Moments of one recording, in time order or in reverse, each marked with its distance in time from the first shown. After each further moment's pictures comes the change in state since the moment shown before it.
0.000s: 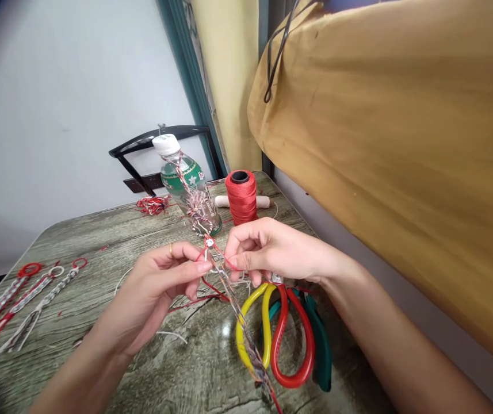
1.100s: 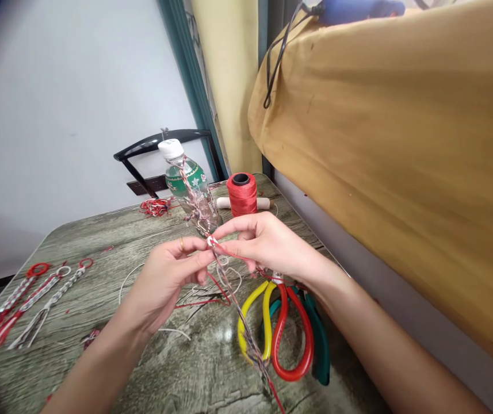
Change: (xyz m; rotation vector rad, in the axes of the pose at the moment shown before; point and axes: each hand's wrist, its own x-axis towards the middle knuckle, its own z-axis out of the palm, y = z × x) left_hand 0.012 -0.005 0.004 0.028 0.052 0.094; right_hand 0.009 0.000 0.012 -0.068 0.312 -0.037
